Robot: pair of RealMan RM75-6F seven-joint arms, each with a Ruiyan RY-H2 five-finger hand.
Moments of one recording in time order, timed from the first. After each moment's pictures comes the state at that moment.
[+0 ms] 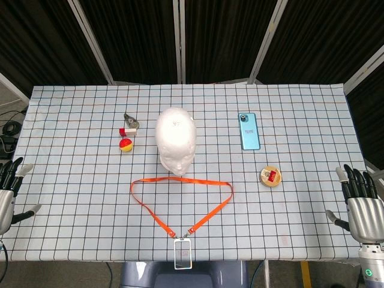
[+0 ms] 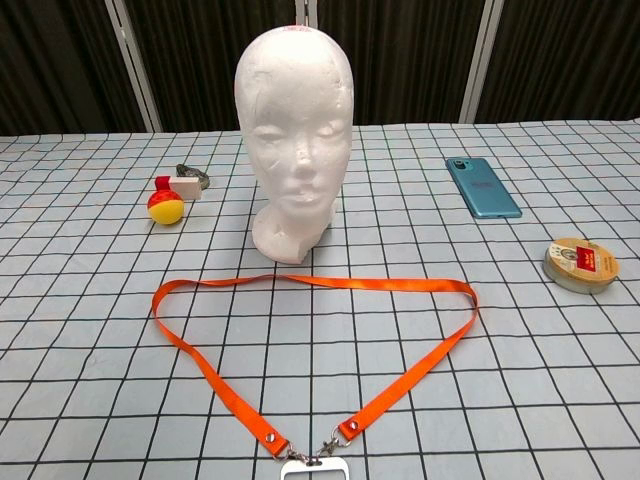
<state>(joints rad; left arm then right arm) -0.09 -1.13 -0.05 -1.59 1.53 1.54 0.05 0.06 -1.15 0.08 -1.59 -1.52 1.56 -0.14</state>
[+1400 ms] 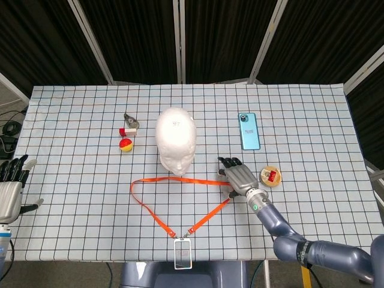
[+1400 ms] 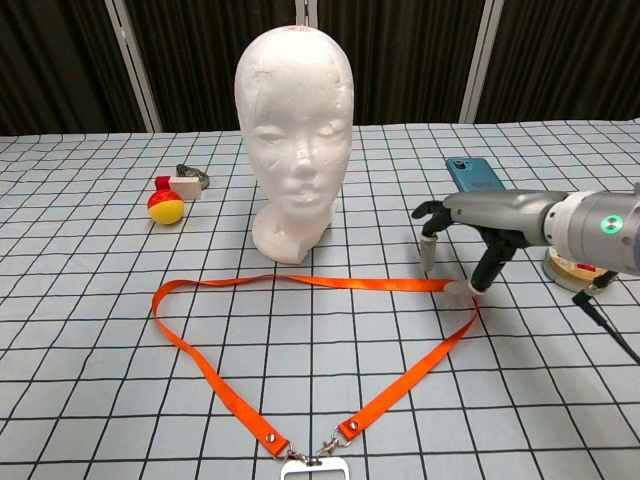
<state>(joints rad) -0.15 -1.21 -0.09 -1.51 1.39 1.40 0.12 0.77 -1.52 0.19 -1.55 -0.84 0.78 -0.48</state>
